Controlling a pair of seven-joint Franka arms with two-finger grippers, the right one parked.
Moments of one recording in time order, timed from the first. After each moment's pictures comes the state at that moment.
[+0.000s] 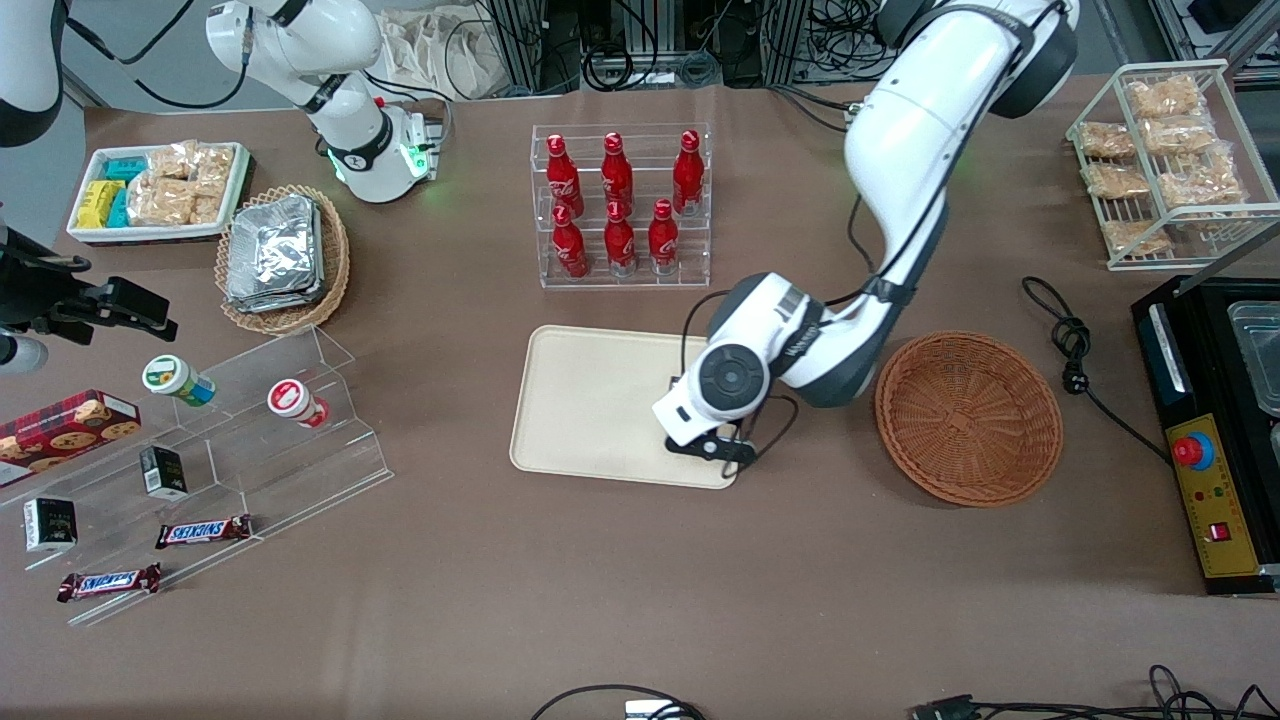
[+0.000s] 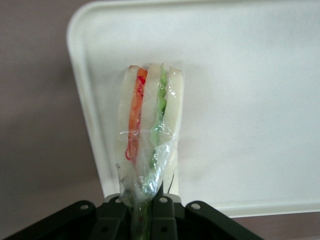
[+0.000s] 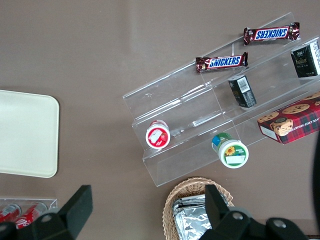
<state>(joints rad) -0.46 0.79 -0.26 -1.36 0.02 1.91 -0.50</state>
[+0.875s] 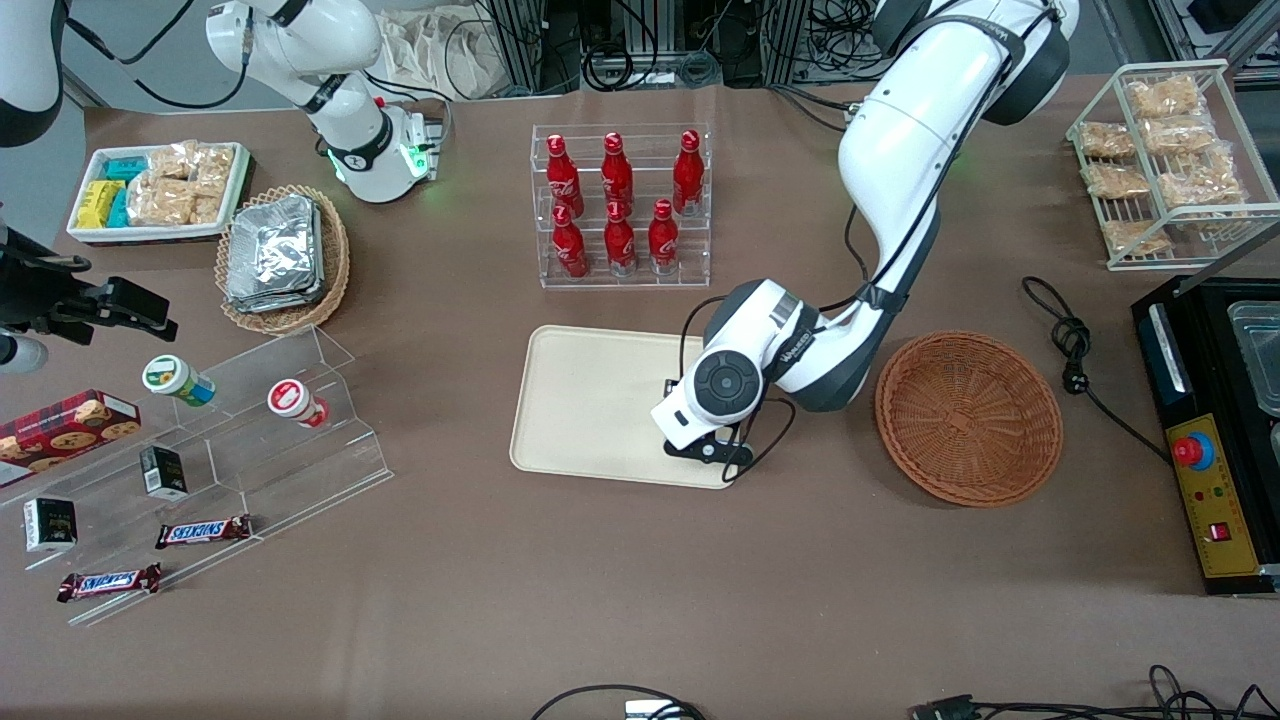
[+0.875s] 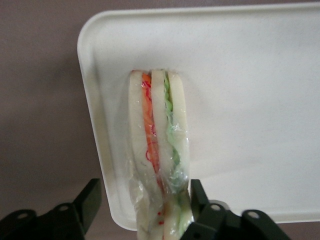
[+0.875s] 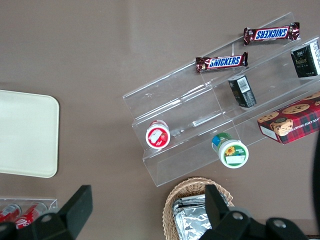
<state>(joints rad) -0.45 0.79 -0.25 -1.35 0.02 1.91 -0.51</state>
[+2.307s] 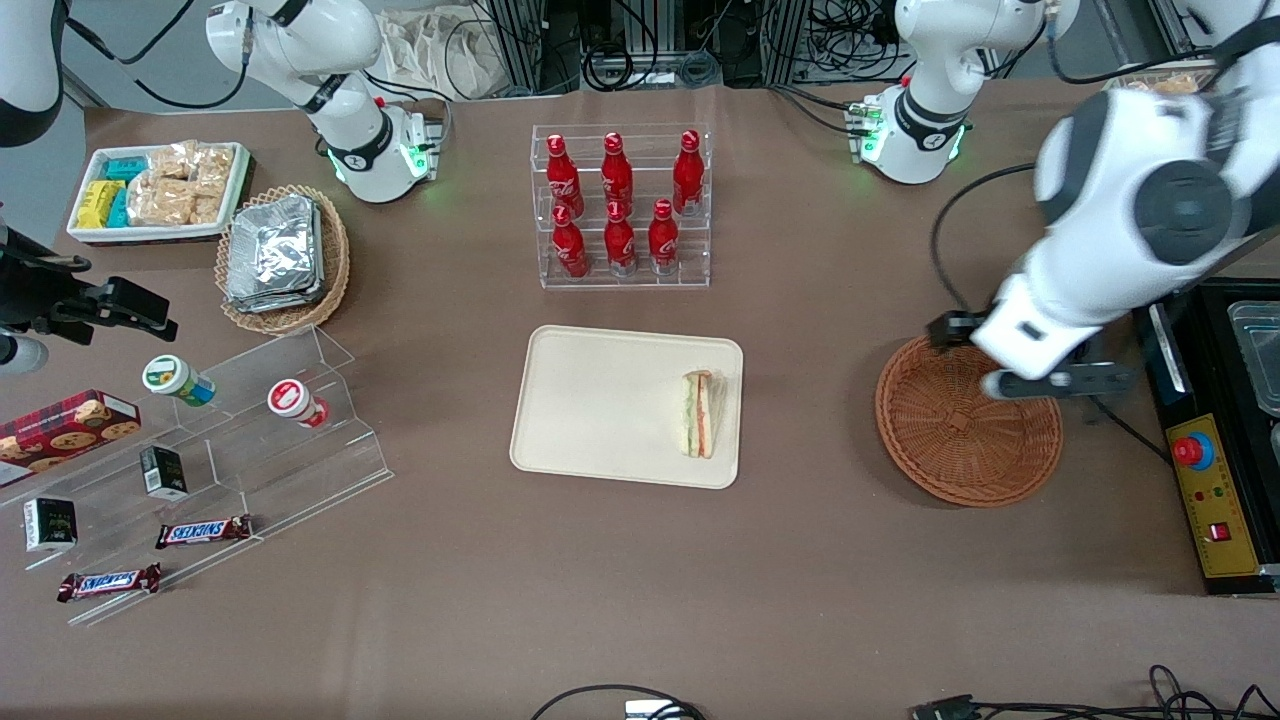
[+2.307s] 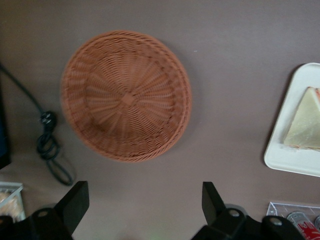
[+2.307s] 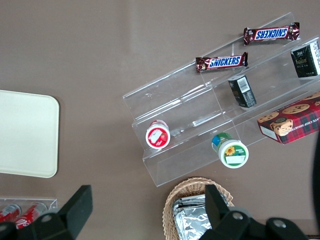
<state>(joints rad) -0.05 0.12 -0.15 -1.66 0.05 1.61 -0.28</state>
